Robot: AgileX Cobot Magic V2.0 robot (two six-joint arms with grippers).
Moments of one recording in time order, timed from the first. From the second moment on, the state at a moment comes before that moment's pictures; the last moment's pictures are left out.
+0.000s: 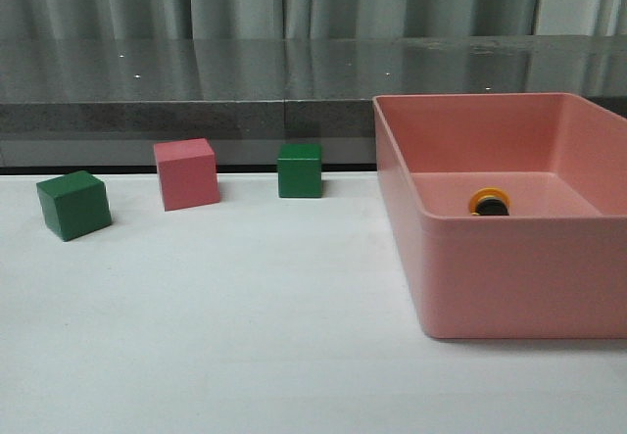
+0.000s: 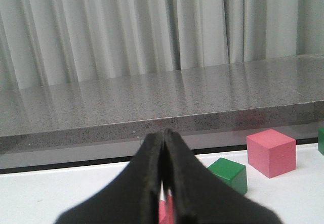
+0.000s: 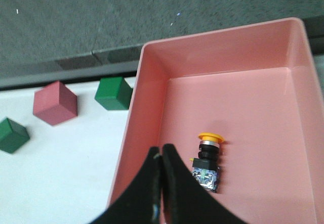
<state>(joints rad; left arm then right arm) 0.01 0.00 0.00 0.08 -0.05 0.07 0.15 1.11 -0.94 0.36 0.47 -0.06</state>
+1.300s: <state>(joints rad) 0.01 0.00 0.00 0.08 -0.05 0.07 0.20 1.76 -1.02 0.36 0.26 -0.31</state>
